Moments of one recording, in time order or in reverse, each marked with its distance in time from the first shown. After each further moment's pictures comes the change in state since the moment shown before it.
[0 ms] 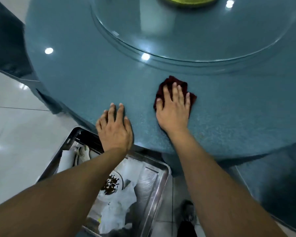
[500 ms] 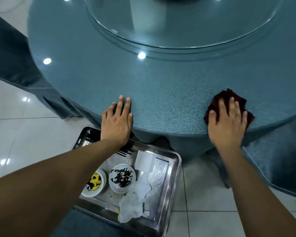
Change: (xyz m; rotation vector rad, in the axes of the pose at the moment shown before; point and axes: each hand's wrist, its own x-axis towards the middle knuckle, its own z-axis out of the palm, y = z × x) left_hand 0.008 -0.046 -0.023 0.251 -0.201 0.367; right_hand -0.104 0.114 -0.035 -0.020 0.060 0.350
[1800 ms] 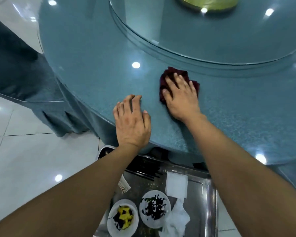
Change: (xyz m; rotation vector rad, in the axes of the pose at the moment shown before) left_hand 0.085 -0.130 0.004 -0.425 0.463 0.011; right_hand 0.057 -0.321 0.080 0.021 -0.118 -0.374
